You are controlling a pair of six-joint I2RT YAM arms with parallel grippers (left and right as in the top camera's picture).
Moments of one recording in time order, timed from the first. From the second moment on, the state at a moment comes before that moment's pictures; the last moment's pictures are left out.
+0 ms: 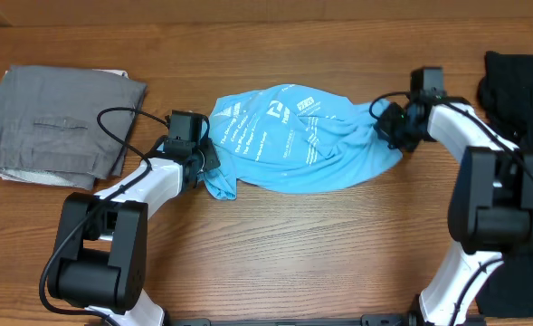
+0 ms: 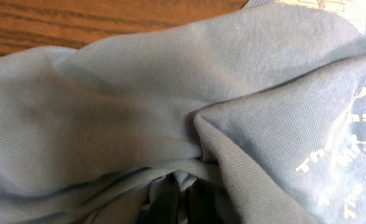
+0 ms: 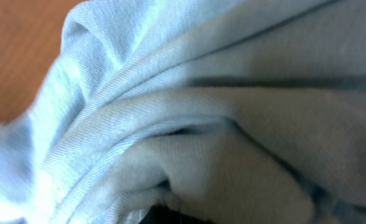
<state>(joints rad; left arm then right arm) -0.19 1.80 0.90 -0.17 -0.03 -0.49 -0.05 2.08 1.36 -0.56 -0.20 0.60</state>
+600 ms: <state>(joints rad) -0.19 1.85 0.88 0.03 -0.04 -0.49 0.18 2.22 1.46 -0.23 -0.15 0.57</state>
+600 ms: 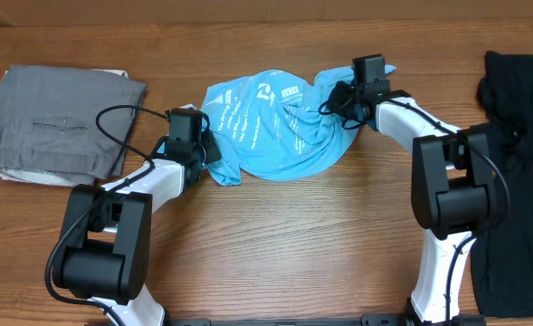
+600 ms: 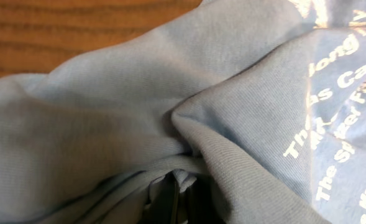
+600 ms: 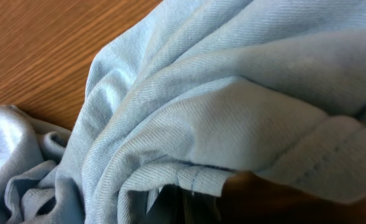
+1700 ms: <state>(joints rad) -0.18 1.67 0.87 -0.57 -0.12 -0.47 -0.08 2.18 1.56 -1.14 -0.03 0.59</state>
